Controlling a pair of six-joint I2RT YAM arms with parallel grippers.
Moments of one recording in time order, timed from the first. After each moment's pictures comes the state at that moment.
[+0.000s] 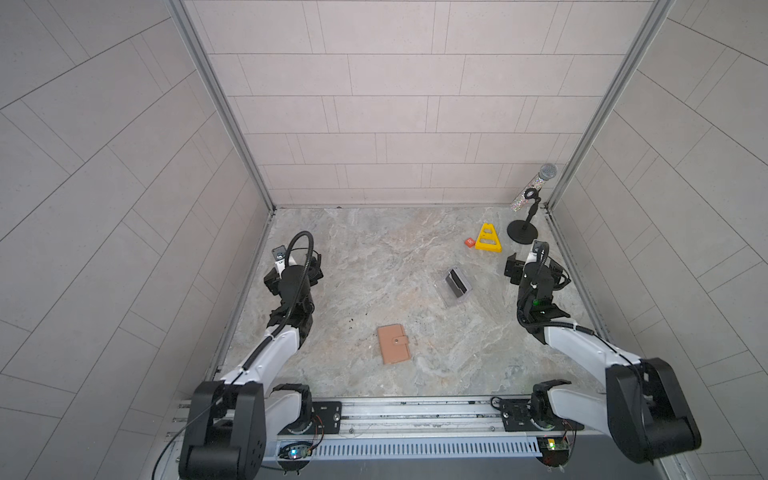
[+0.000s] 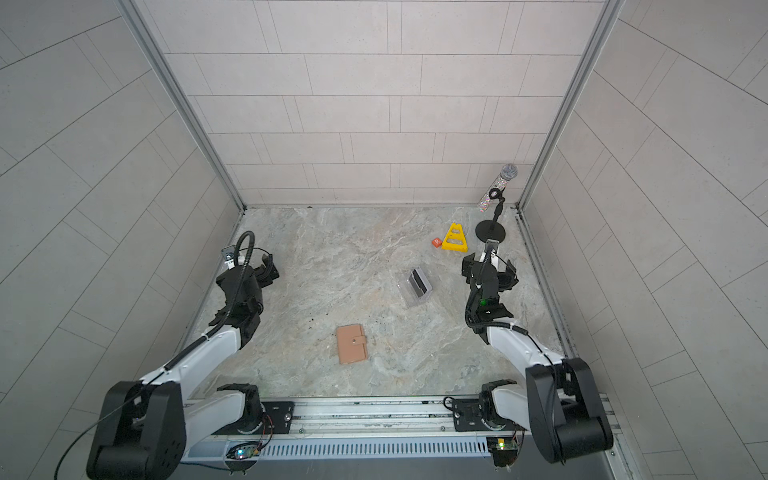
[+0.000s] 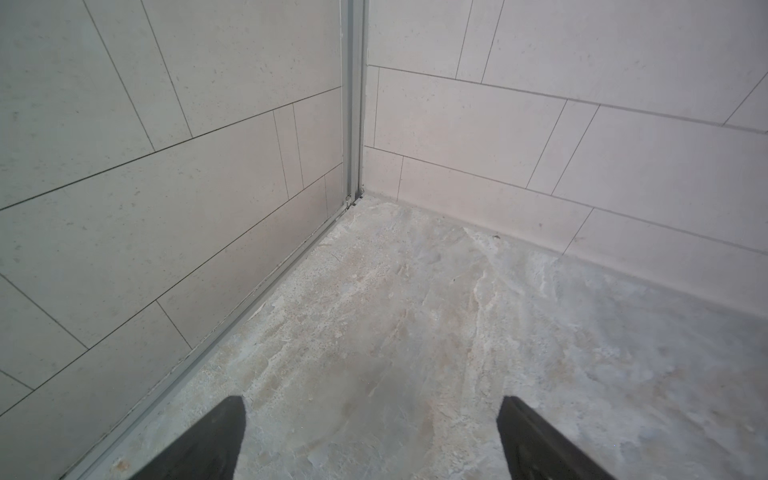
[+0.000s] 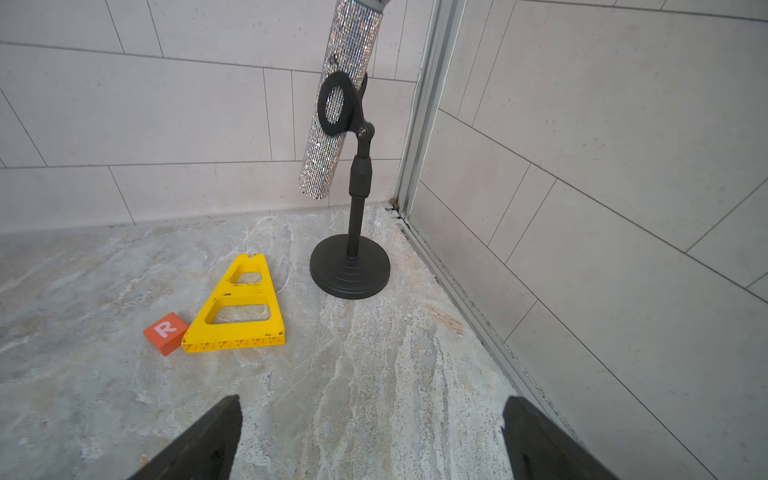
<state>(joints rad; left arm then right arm) -0.06 1.07 0.49 0.27 -0.46 -0.27 0.12 1.12 0.50 0.34 0.55 0.06</state>
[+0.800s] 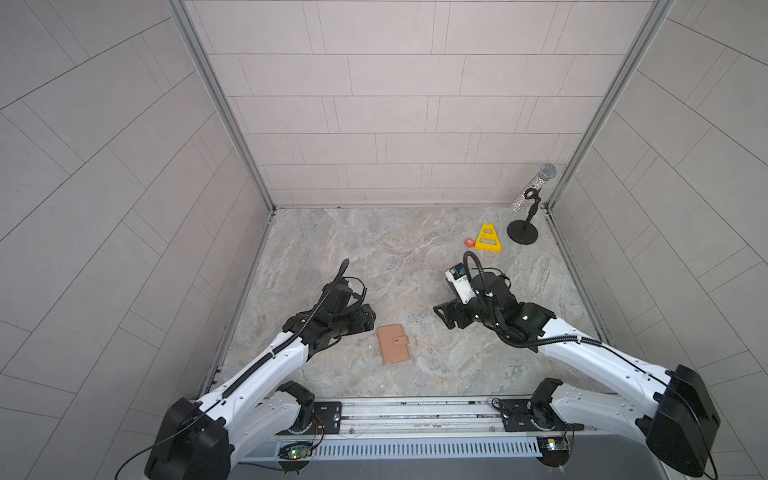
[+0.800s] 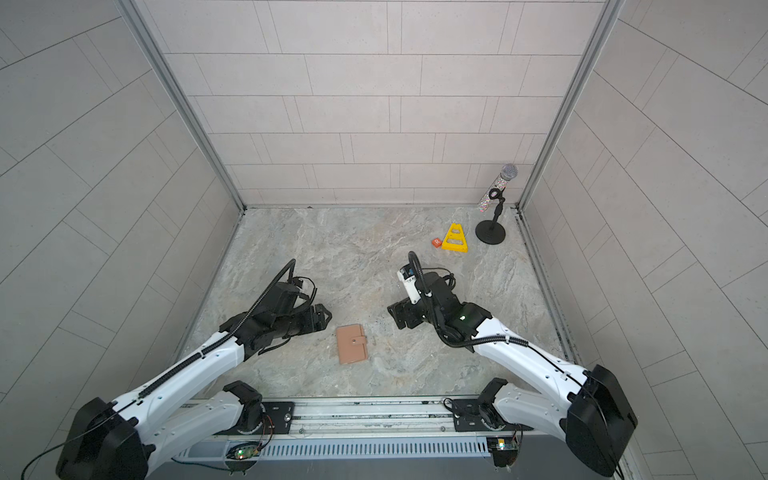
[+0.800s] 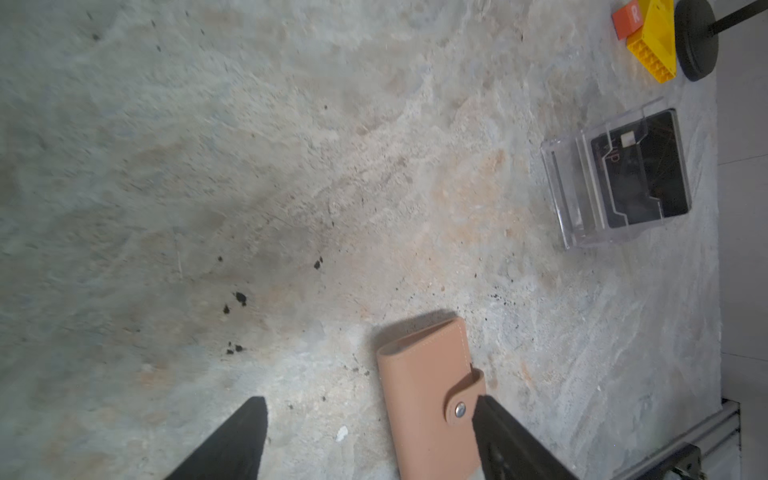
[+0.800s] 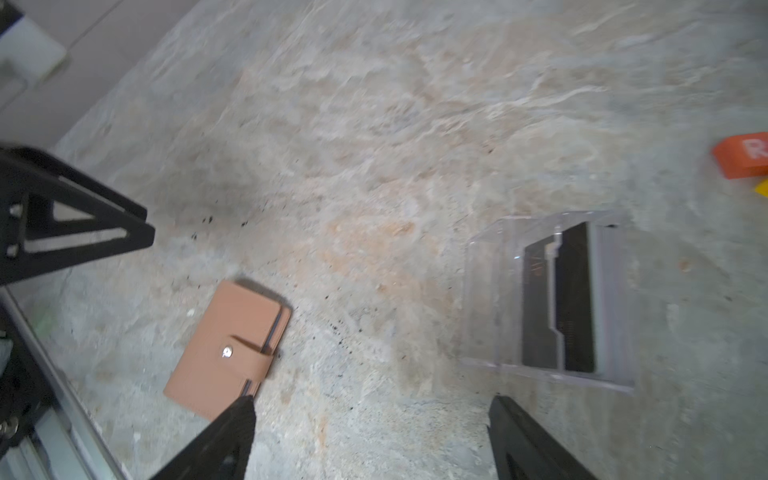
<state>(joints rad) -0.48 0.99 0.53 -0.47 0.15 -0.64 0.72 1.12 0.71 -0.32 -0.04 0.22</state>
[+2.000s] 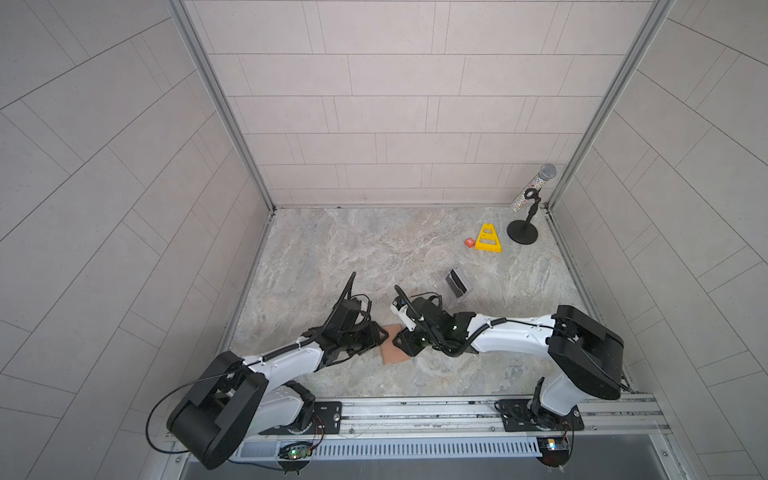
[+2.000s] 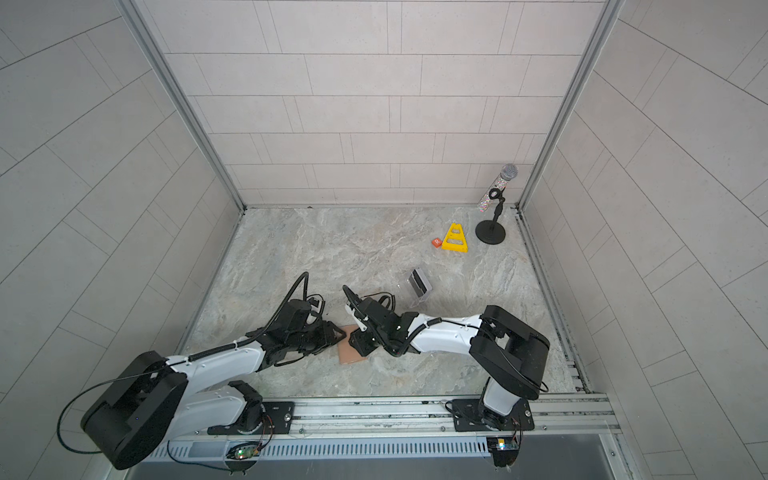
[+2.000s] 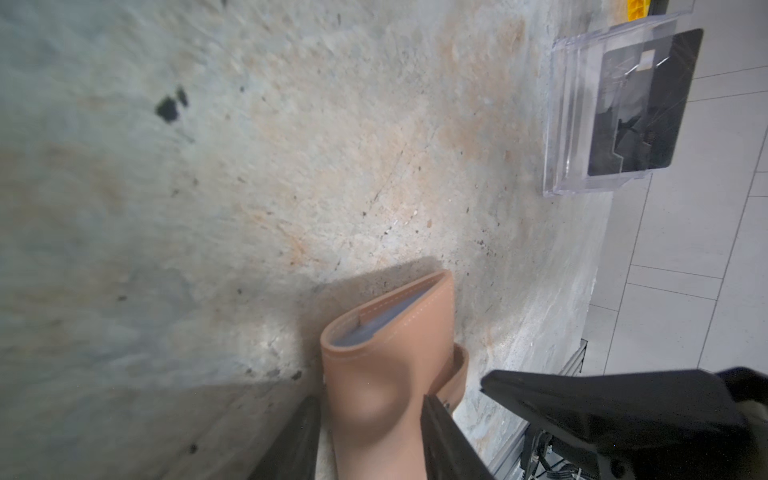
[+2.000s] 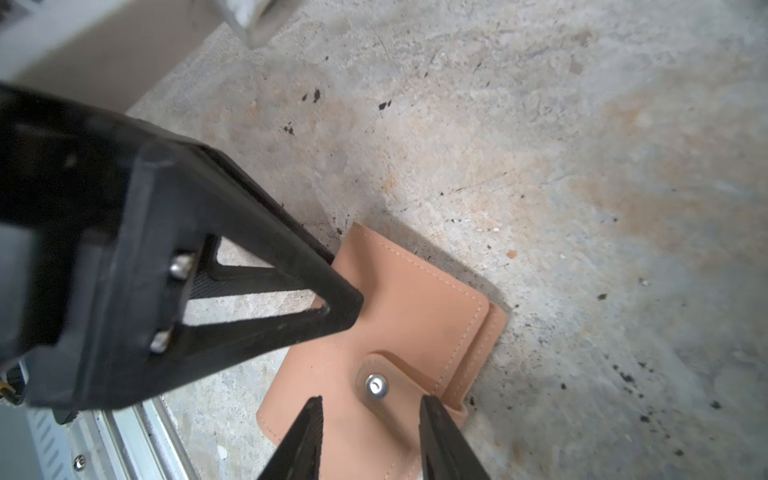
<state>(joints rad) -0.55 1.22 0.29 0.08 0.41 -0.92 1.00 1.64 0.85 -0.09 -0.12 0.44</state>
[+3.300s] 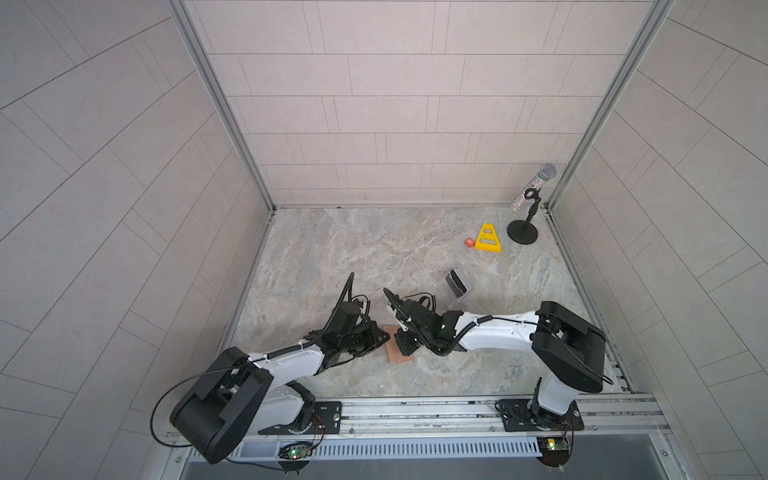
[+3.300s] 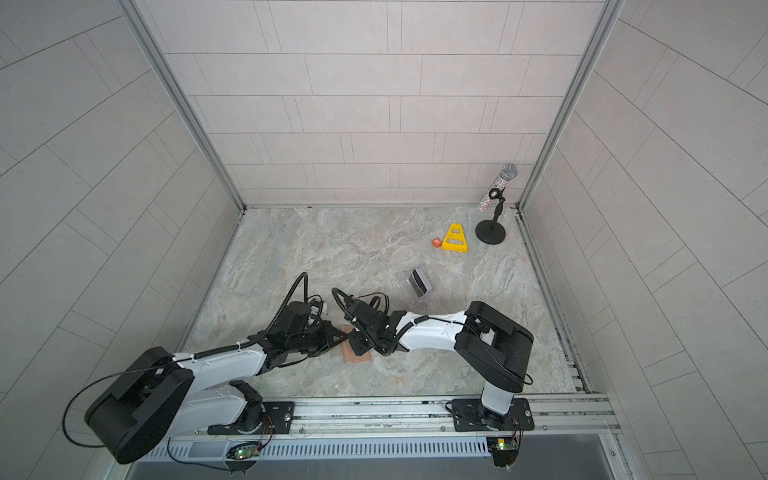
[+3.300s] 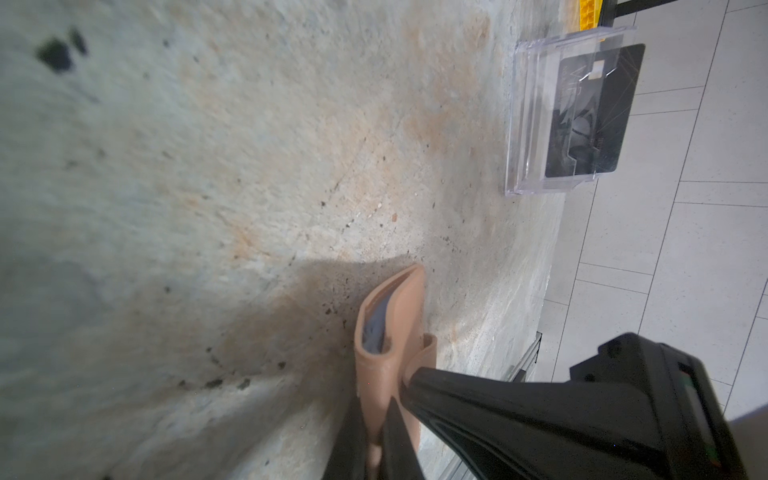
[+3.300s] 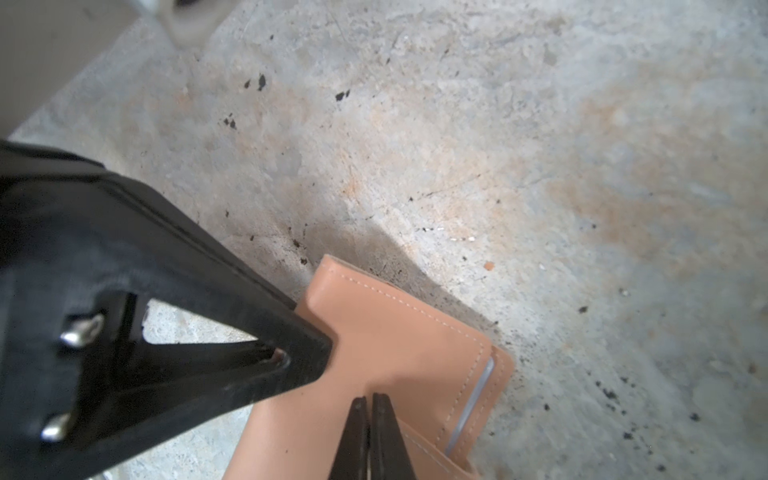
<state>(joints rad) -0.56 1.23 0.25 0.21 0.45 -1.00 1.02 1.72 0.92 -0.17 0.01 0.44</state>
